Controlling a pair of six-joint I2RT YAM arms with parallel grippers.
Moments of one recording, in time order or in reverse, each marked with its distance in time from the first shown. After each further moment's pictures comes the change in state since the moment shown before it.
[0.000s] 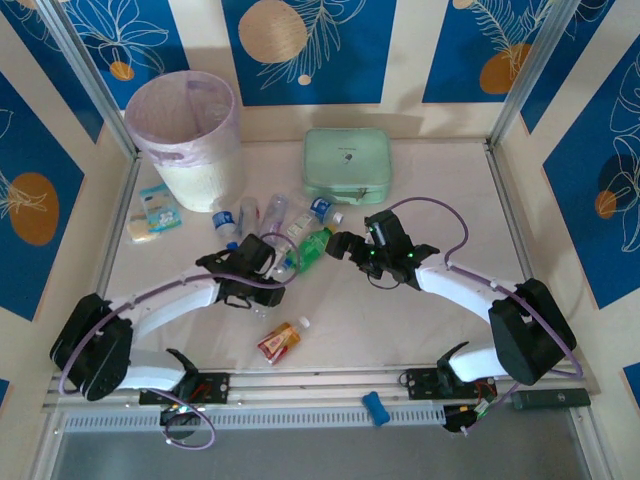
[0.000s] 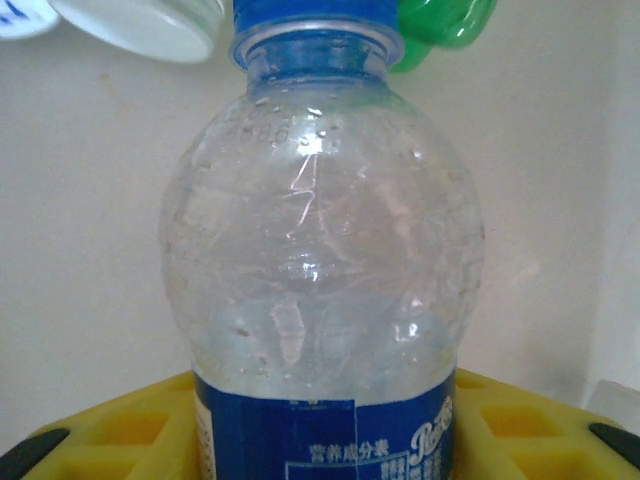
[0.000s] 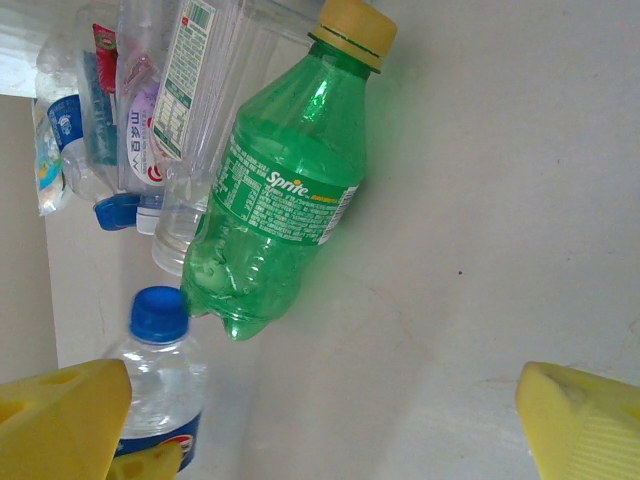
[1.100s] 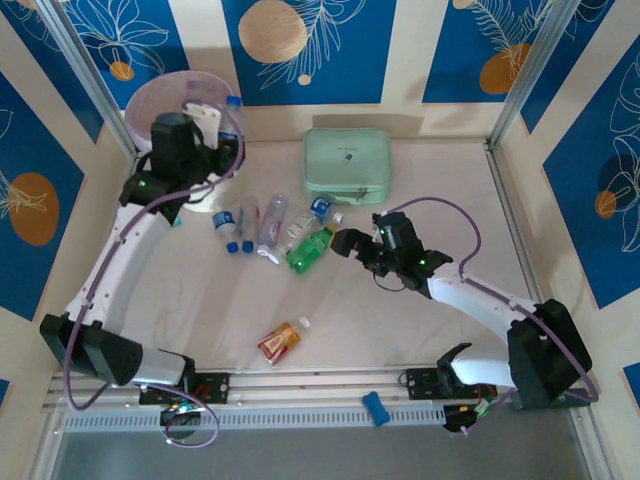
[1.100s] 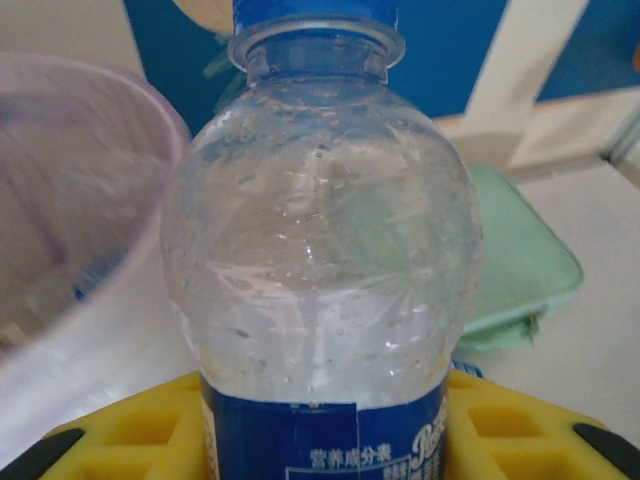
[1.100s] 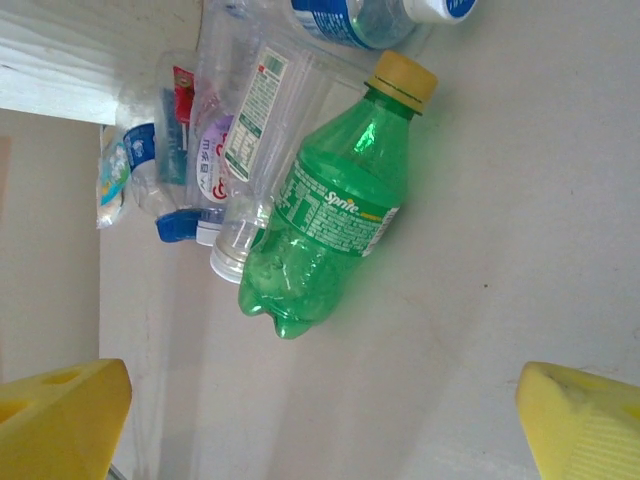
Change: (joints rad) left arm 0.438 0.119 0.834 0.022 0.056 0.206; right arm -0.022 -0.133 -0.050 0.033 0.005 0.000
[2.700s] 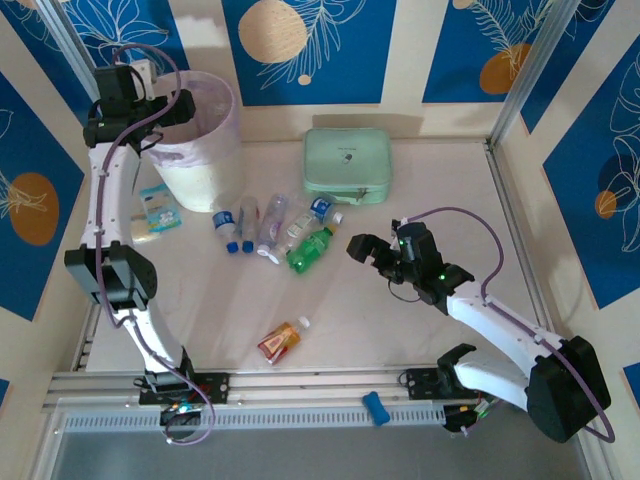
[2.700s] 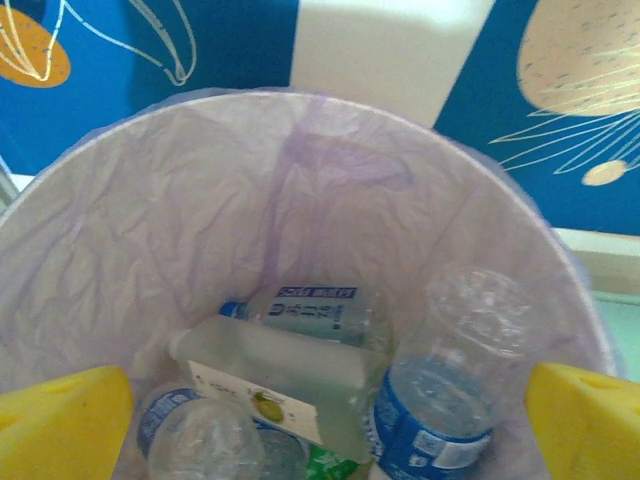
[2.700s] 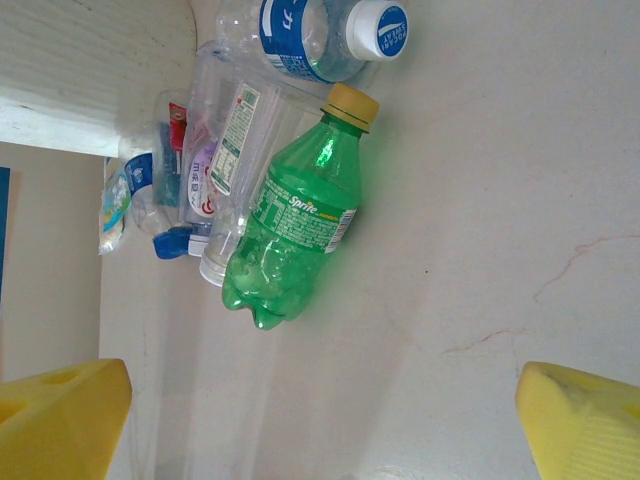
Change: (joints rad) left arm 0.356 0.437 0.511 -0.151 0.091 -0.090; right arm -0.043 -0.196 -0.098 -0.064 0.037 0.004
